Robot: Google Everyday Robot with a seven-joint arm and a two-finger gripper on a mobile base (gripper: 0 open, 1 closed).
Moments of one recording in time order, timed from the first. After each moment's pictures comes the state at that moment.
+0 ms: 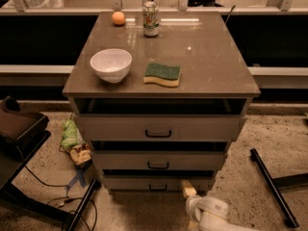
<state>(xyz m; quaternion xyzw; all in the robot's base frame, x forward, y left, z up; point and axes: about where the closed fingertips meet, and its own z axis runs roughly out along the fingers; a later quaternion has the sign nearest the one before) 0.476 -0.155 0.272 -0.72 0.63 -0.12 0.26</state>
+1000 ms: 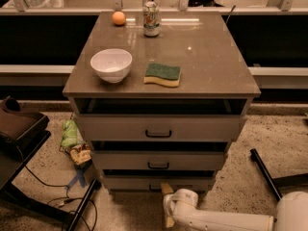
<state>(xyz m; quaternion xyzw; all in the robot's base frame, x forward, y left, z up) 0.501 -0.065 0.190 -0.73 0.64 -0.06 0.23</state>
